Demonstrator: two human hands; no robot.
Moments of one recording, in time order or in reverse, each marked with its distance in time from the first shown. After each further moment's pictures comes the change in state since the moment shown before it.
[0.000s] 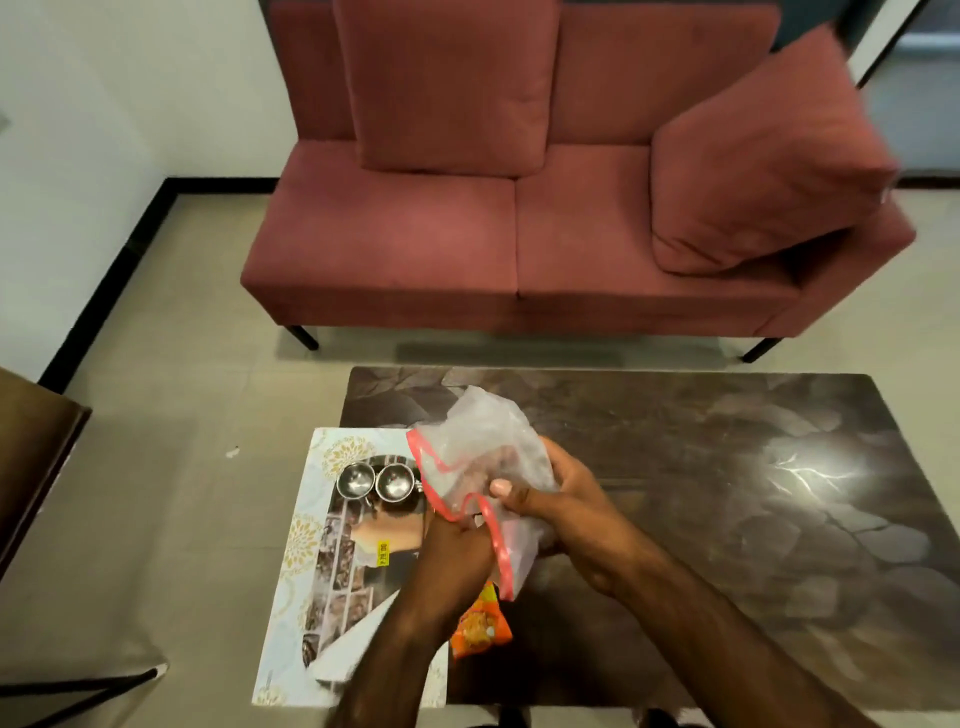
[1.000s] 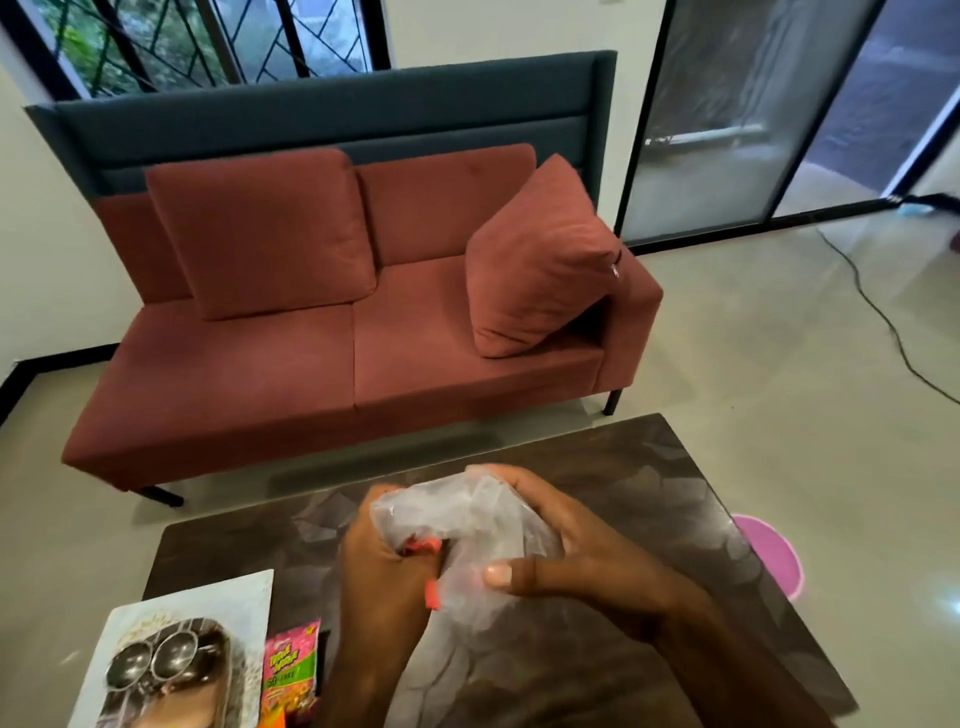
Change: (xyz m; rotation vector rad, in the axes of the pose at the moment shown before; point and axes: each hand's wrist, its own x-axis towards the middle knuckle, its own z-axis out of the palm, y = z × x) left_hand -0.002 0.065 0.289 0.260 0.007 0.624; right_hand -0.151 -0.099 -0.312 -0.147 -0.221 -0.281
